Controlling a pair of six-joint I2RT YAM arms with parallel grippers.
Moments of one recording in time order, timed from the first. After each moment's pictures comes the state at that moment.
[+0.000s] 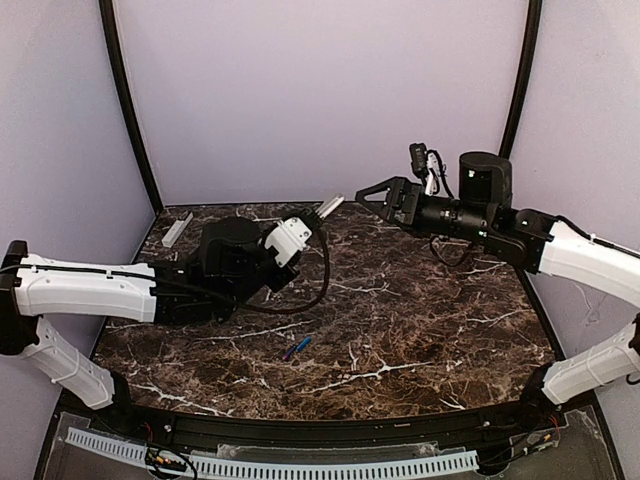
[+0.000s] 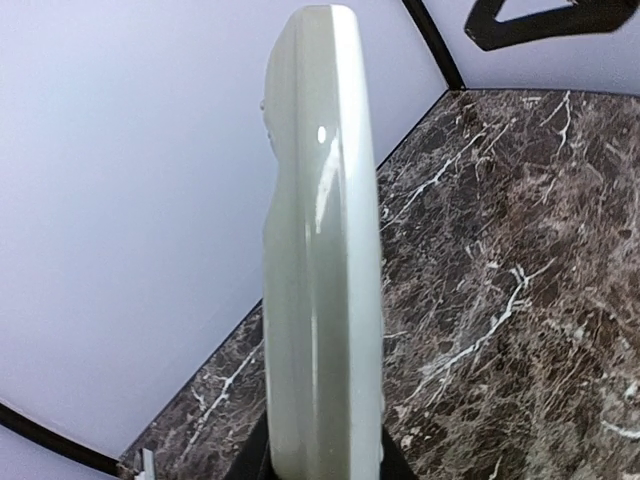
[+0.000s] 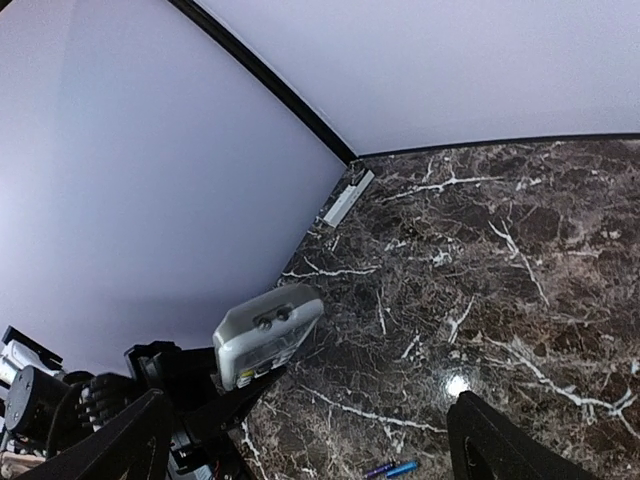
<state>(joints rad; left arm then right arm) -1.10 1.41 0.99 0.15 -0.62 0.42 0.79 1.23 1.07 -0.02 -0.19 0.69</state>
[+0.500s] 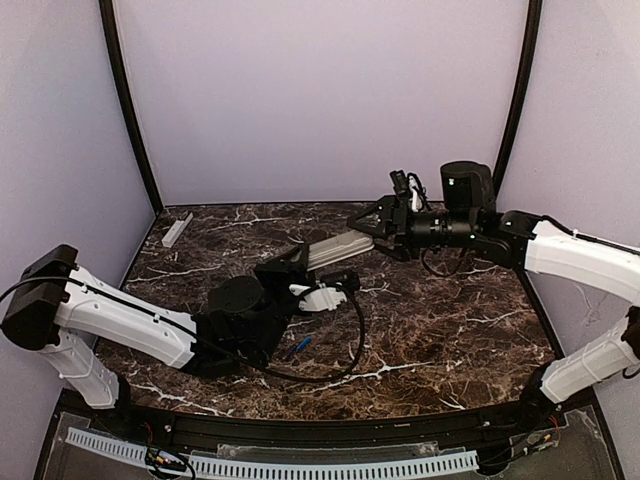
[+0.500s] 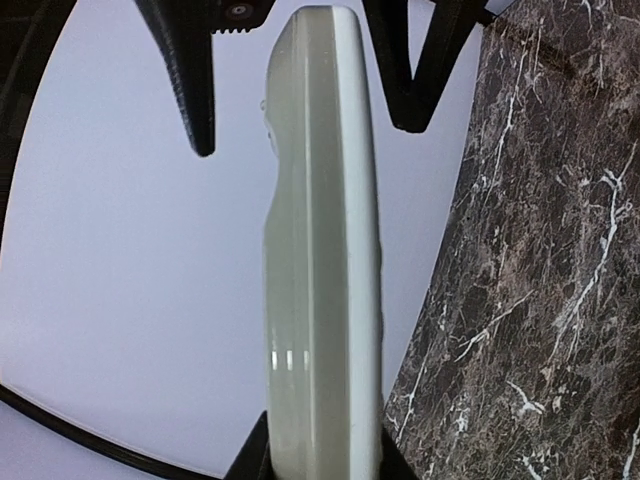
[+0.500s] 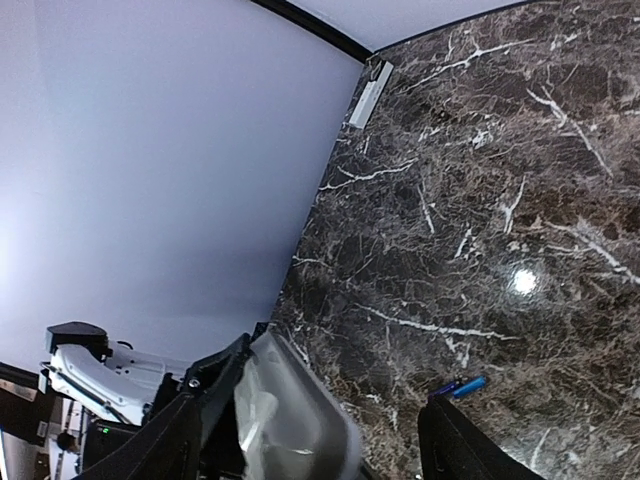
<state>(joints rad) -1.29 1.57 0.81 0.84 -0.94 1.31 0.76 1.30 1.06 -0.10 -0.41 0.90</state>
